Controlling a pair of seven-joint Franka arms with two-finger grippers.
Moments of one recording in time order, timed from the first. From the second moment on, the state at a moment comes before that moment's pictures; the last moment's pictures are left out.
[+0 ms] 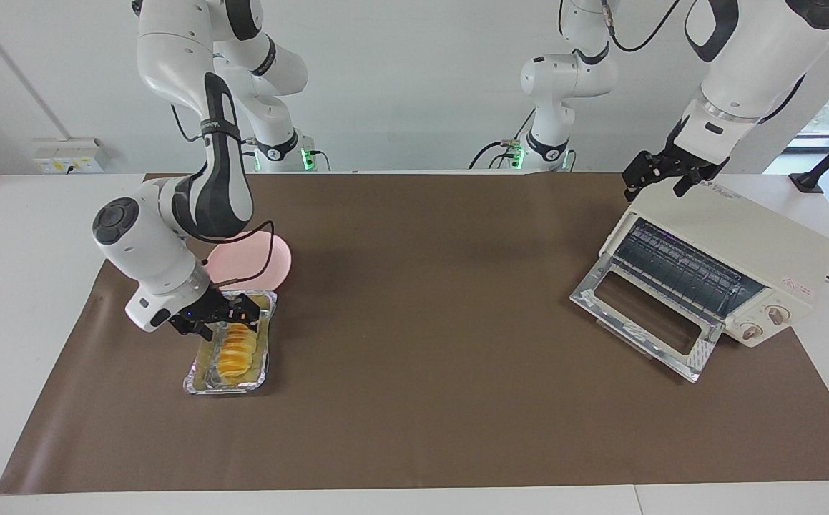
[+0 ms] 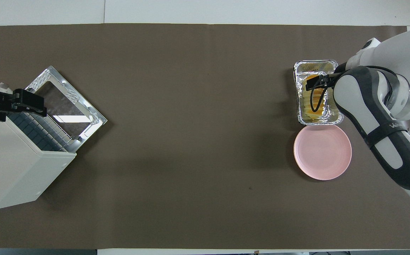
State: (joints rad) left arm -0.04 0.01 -0.06 -1.57 -0.02 1.49 -0.13; right arm -0.01 0.40 -0.02 -1.79 0.20 2.19 -0.21
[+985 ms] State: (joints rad) left arm -0.04 0.01 -0.06 -1.57 -0.02 1.49 -0.13; right arm 0.00 0.37 -0.01 -1.84 0.20 2.22 -0.21
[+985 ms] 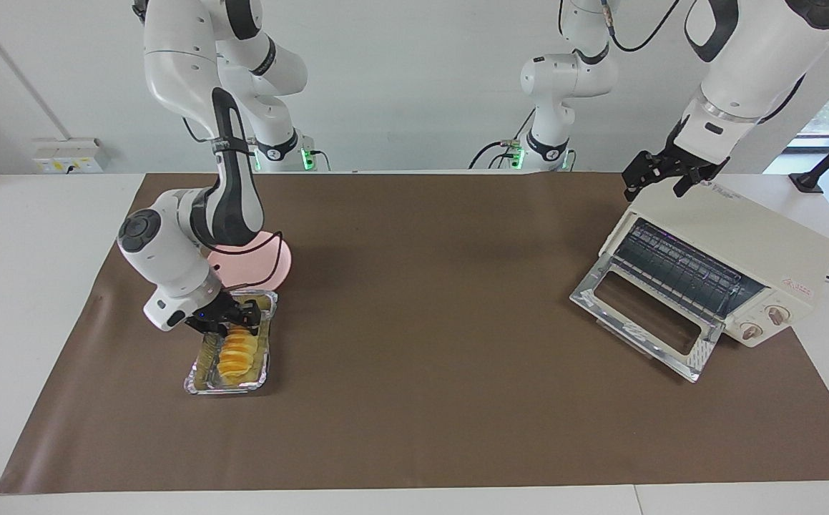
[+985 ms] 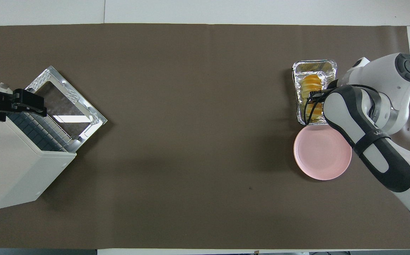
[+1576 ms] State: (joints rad) left arm -0.04 0.01 -0.06 -1.57 -0.02 1.49 -0.13; right arm 0.00 0.22 -0.02 -1.76 0.18 1.91 -0.18
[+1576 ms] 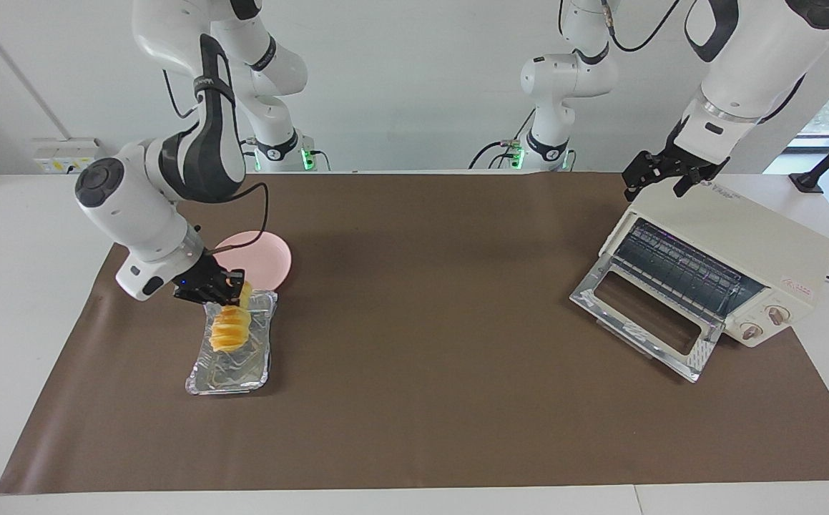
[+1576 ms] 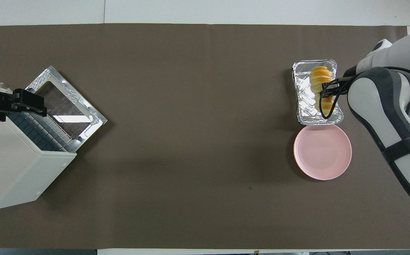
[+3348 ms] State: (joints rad) left arm -0.04 0.01 -0.06 -1.57 -0.02 1.49 -0.13; right arm -0.01 -0.10 -0.01 -2.43 0.17 2.21 -0.19
